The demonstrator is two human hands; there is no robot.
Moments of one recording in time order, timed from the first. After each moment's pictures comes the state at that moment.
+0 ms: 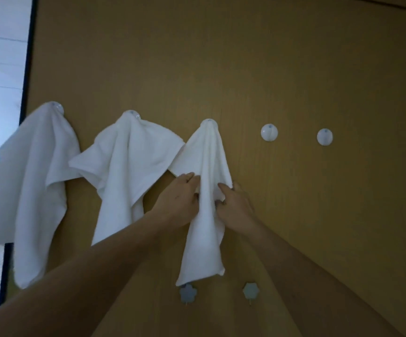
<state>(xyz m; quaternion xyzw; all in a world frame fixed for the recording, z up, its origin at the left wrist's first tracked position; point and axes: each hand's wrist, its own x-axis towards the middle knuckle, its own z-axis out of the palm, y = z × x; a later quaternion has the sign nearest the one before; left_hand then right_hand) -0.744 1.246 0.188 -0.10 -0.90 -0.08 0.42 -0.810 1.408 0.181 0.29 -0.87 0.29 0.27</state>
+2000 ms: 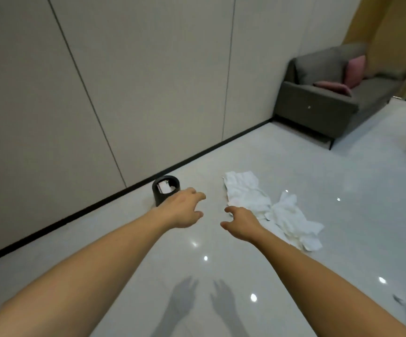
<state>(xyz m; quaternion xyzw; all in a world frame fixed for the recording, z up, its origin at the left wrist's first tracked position) 0.265 1.861 -0.202 -0.88 -0.45 0.04 -0.16 0.451 1.787 -0.255 -0.76 -0.56 0.30 0.12</state>
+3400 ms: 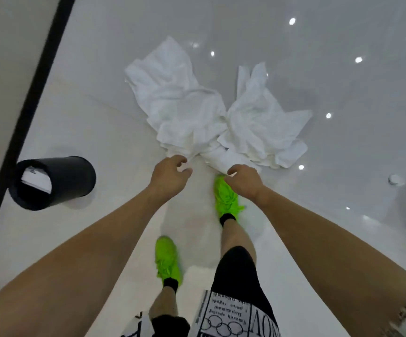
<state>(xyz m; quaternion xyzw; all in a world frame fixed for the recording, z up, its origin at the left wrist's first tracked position) 0.816 2.274 -0.602 -0.71 -0.53 0.23 -0.41 0.958 2.130 -0.654 -0.82 -0.20 0.53 0.09</state>
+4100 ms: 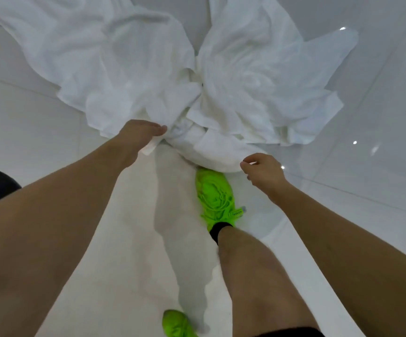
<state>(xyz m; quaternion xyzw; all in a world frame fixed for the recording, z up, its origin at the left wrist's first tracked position) 0.904 2.336 -0.959 -0.50 -0.63 0.28 -0.52 1.029 2.069 -0.946 -0.81 0.07 0.57 0.15</state>
